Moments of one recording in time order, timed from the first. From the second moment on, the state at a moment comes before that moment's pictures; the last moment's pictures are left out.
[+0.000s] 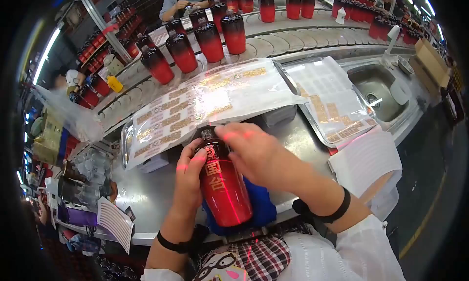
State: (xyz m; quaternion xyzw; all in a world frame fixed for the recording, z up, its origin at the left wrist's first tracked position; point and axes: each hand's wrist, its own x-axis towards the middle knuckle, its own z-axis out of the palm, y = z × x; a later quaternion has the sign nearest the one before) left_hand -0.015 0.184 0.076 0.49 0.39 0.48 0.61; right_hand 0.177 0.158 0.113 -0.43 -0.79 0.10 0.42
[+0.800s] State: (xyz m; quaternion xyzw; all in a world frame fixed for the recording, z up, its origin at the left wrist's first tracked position) left_hand -0.039 0.180 0.102 0.87 0.33 0.36 0.11; right_hand 0.188 0.181 0.124 -0.48 -0.65 0.39 0.45
